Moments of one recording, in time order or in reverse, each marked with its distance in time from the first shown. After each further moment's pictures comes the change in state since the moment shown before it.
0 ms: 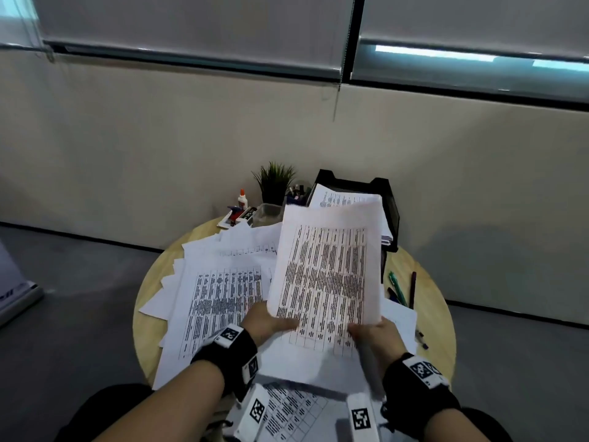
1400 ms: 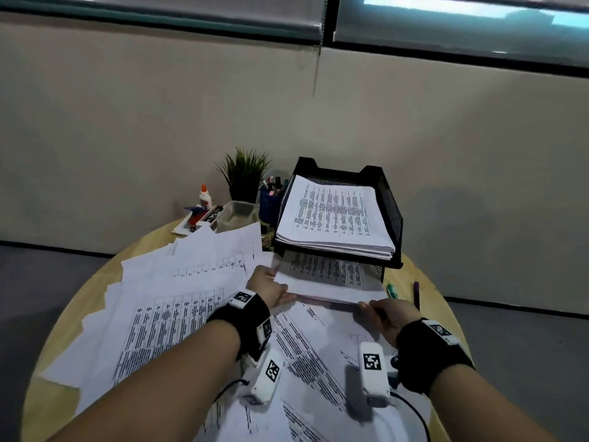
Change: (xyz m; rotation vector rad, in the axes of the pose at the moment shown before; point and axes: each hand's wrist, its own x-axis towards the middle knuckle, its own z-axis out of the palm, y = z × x) left_hand 0.210 0.024 0.026 -0.211 0.169 -0.057; right_hand 0.182 -0.035 -0.030 0.283 0.085 0.355
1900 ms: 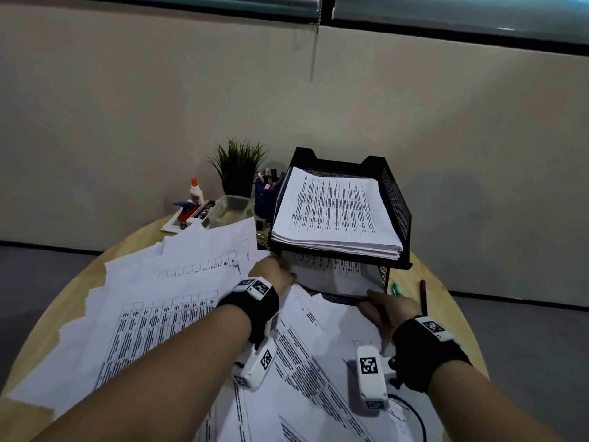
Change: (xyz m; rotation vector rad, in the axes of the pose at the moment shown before) left_hand 0.041 0.015 0.013 0.785 0.027 0.240; right_hand 0.043 0.005 0.004 0.045 0.071 -0.210
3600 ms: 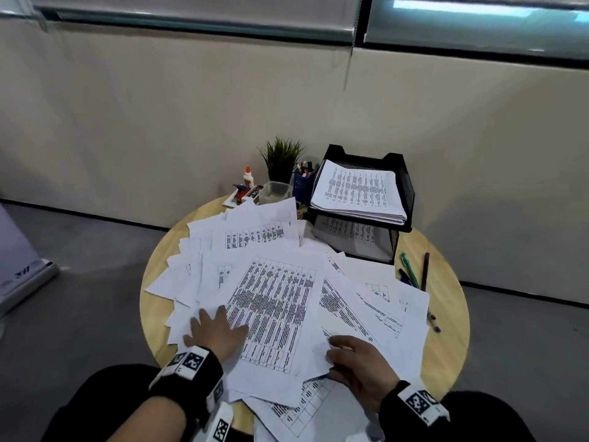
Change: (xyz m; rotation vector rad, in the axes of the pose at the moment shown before) left_hand -0.253 -0.129 -0.055 0.258 -0.025 -0.458; right_hand -0.215 0.125 -0.033 -0.267 -0.433 0.121
